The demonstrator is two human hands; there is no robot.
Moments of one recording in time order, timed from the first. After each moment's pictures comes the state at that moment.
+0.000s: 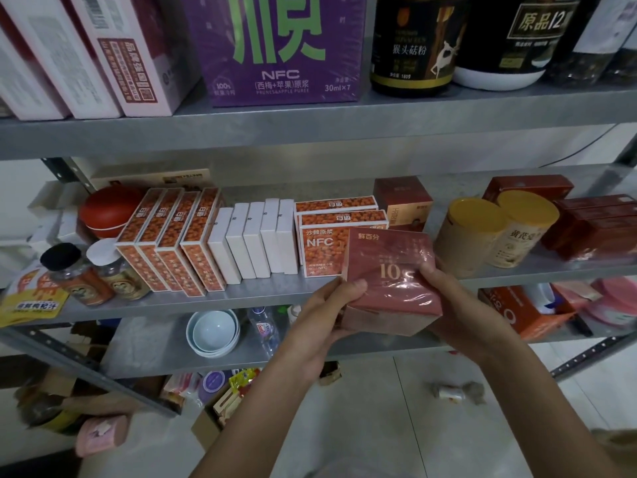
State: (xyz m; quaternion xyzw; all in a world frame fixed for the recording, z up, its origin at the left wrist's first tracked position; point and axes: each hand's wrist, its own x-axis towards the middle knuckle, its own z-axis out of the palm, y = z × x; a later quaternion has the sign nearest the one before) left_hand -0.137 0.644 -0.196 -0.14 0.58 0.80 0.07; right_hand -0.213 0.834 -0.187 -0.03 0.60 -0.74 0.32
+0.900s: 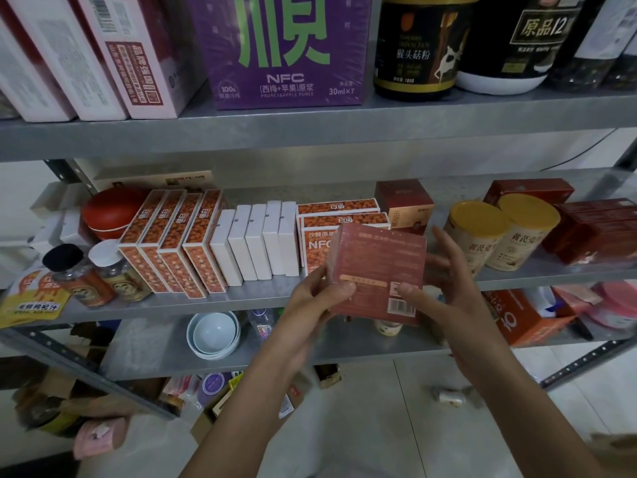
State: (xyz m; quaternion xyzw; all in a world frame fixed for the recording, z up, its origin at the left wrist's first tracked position) left_hand -0.142 0.623 -0.195 -0.10 0.60 0.79 0.03; right_hand -0.182 0.815 -0.171 -0.12 0.72 -0.68 0.07
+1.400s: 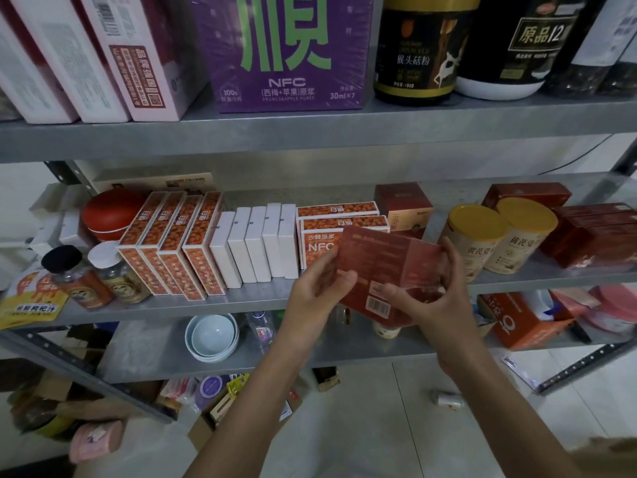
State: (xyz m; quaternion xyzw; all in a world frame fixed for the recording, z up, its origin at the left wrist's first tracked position) left_hand -0.147 0.631 -0.185 -0.06 0.66 0.74 -0.05; right_hand -0.184 0.801 -0.183 -0.07 0.73 -0.68 0.03
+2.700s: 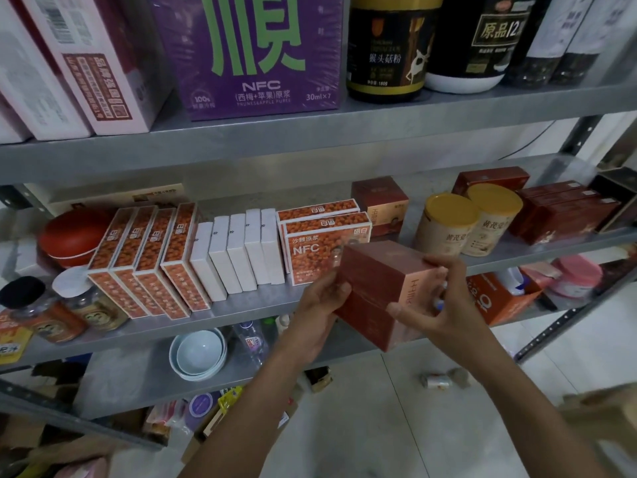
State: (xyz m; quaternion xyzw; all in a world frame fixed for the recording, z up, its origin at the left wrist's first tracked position) left_hand -0.175 0.629 -0.230 -0.01 0.57 0.82 0.05; right_hand -0.176 0.826 -0.194 -0.11 0.82 -0.56 -0.01
